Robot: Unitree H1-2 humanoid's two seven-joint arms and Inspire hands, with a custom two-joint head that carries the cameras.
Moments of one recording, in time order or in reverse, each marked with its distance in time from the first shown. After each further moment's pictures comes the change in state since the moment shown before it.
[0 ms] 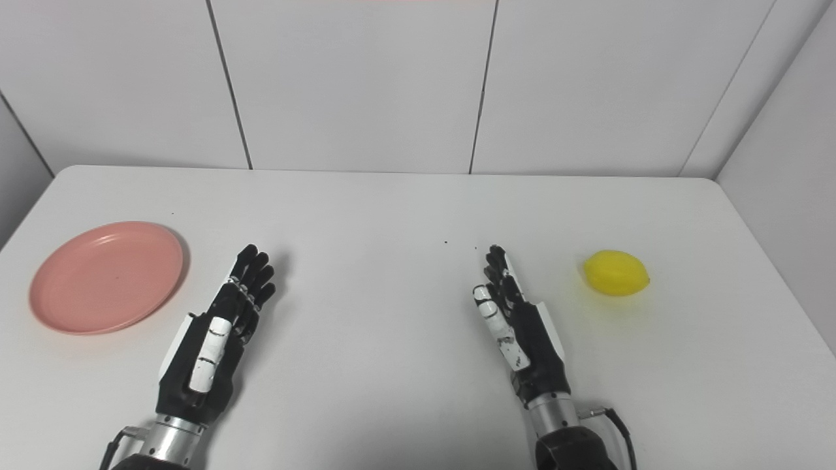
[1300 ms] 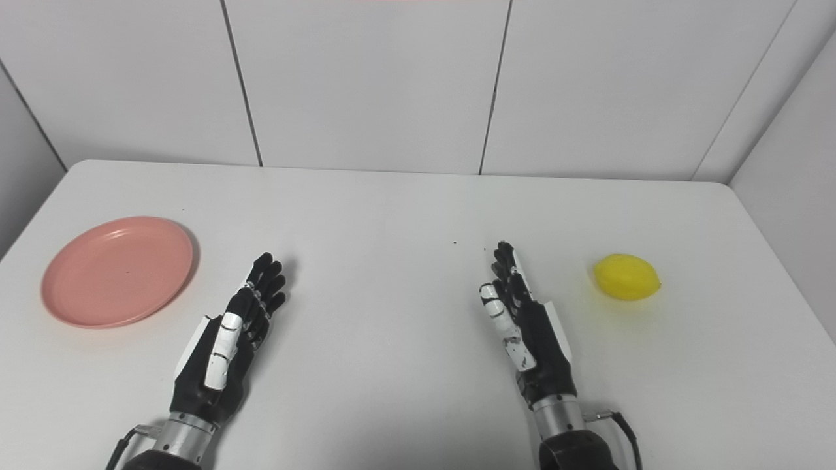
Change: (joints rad) left arm 0.002 0.006 0.001 -0.011 0.036 0.059 0.044; right arm -0.004 0.022 -0.004 -0.021 -0.029 0.001 -0.007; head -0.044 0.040
